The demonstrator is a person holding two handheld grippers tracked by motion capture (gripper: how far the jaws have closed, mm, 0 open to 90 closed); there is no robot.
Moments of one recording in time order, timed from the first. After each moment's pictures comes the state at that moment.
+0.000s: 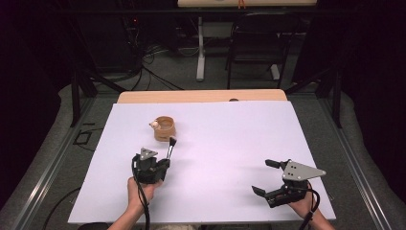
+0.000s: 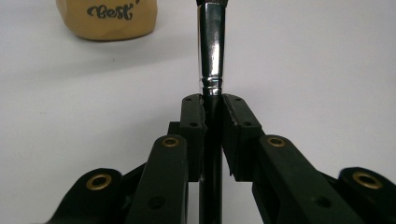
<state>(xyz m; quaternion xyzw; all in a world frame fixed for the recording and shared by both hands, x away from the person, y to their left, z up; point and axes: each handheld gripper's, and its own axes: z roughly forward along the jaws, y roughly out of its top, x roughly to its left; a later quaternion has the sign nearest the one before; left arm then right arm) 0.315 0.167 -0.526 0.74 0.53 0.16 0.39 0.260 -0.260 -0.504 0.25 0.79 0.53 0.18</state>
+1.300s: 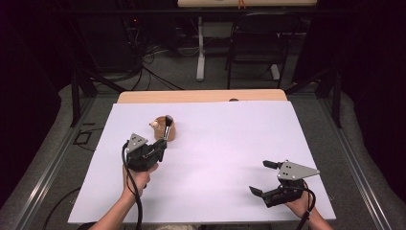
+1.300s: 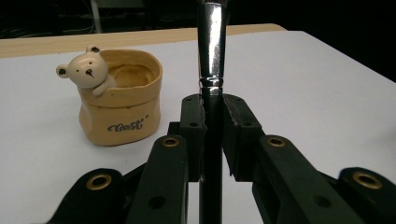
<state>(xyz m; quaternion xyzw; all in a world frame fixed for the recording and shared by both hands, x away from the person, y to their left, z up) 0.333 0.182 -0.494 0.71 0.46 0.21 0.49 0.264 -0.254 -0.511 0.25 0.80 0.51 0.17</state>
